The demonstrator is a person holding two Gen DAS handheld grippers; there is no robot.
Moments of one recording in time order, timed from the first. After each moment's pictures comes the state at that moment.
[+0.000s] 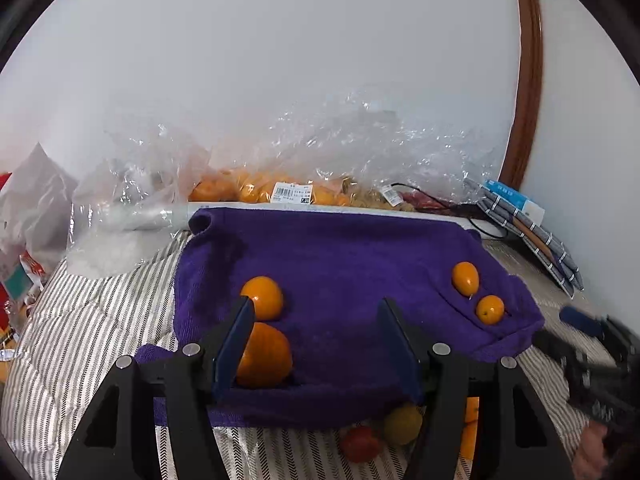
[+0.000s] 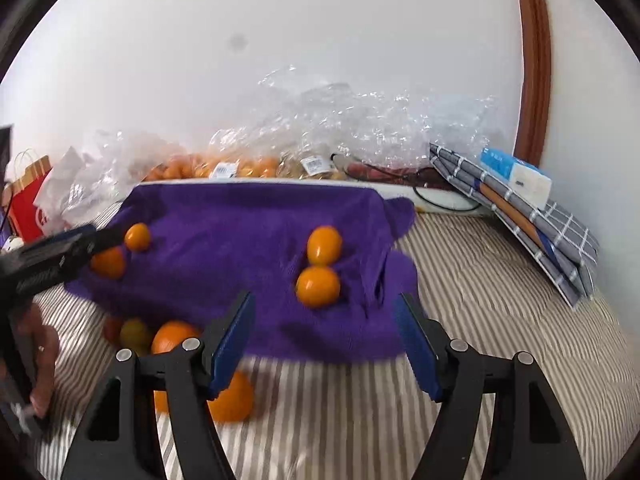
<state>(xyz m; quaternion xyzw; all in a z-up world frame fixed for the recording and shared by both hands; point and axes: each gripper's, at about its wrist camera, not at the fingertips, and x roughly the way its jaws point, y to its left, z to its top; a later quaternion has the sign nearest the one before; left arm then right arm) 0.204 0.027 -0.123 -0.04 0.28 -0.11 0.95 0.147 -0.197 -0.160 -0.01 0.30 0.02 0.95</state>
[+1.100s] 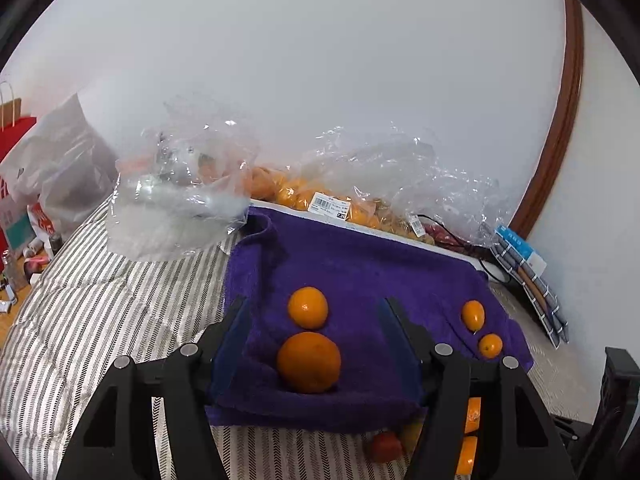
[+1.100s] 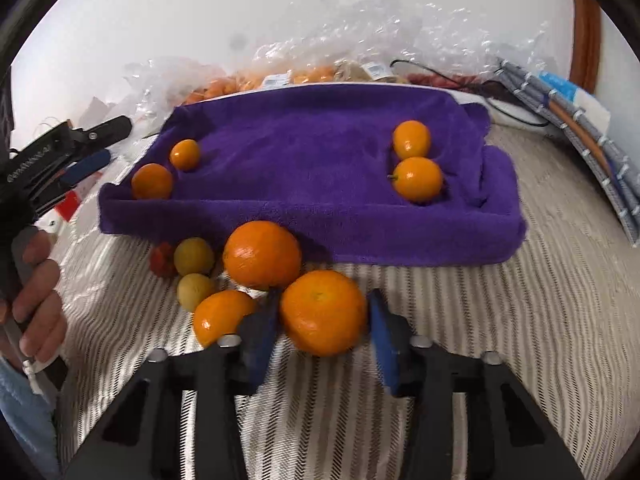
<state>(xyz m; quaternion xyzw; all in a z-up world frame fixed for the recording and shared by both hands) 0.204 0.073 -0.119 -0.13 0.28 -0.08 0.95 0.158 -0.159 -0.195 0.02 0.43 0.09 0.90</state>
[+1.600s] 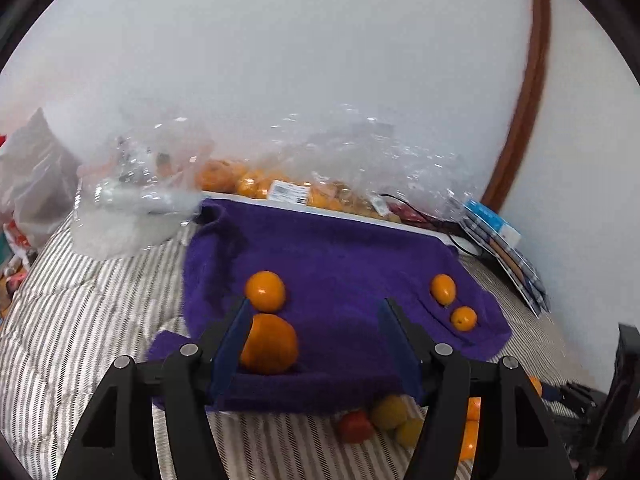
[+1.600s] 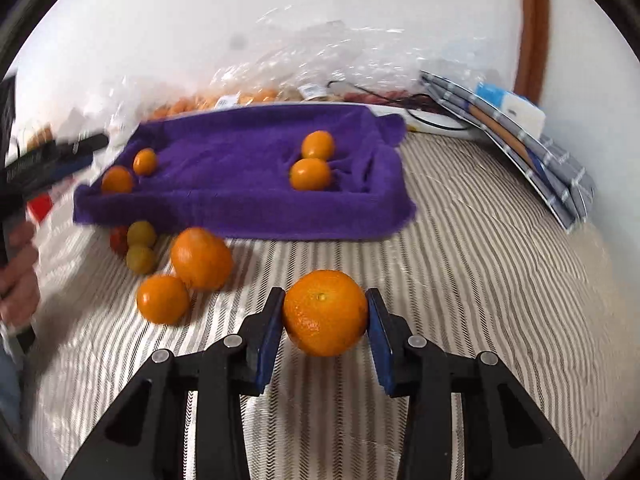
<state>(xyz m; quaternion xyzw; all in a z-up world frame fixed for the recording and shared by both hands) 0.195 0.049 -0.118 -0.09 0.29 -0.15 0.94 0.116 -0.223 -0.186 0.01 0.39 0.03 0.92</state>
